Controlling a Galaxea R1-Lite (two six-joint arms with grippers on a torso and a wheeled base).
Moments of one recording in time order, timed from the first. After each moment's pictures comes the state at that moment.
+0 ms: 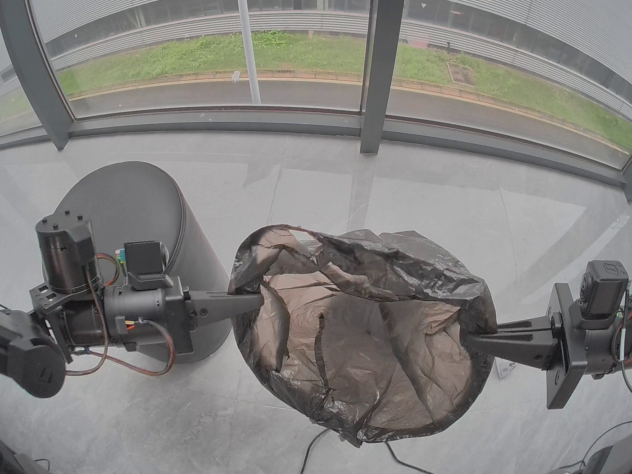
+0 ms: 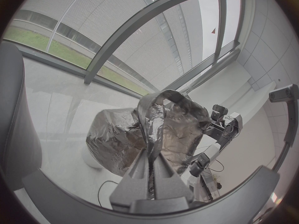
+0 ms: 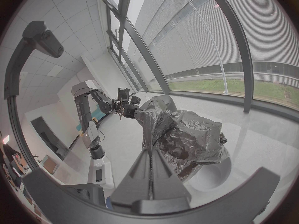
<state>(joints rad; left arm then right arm) -0.39 1.54 -0.57 -0.77 -0.79 -0.33 0.62 1.18 -0.47 -0.53 0.48 0.01</state>
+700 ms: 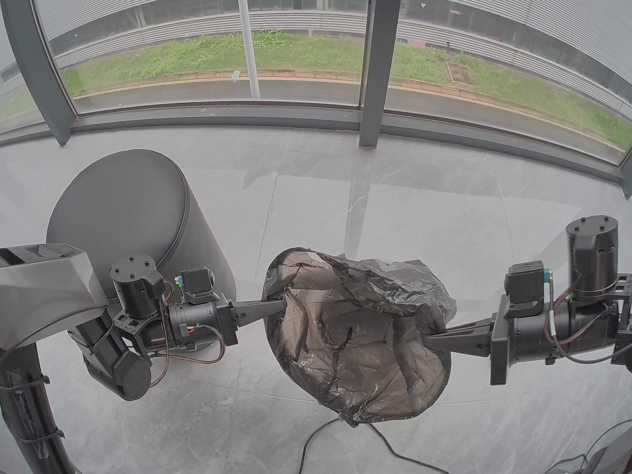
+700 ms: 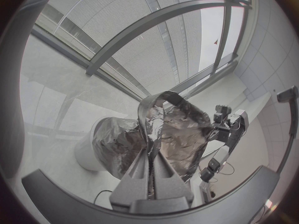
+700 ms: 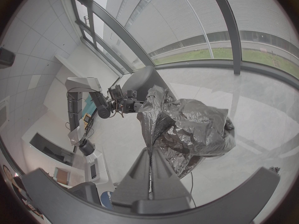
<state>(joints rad) -0.30 2.12 -0.58 -1.49 -0.90 -0.51 0.54 1.45 -0.59 -0.39 0.47 0.08</state>
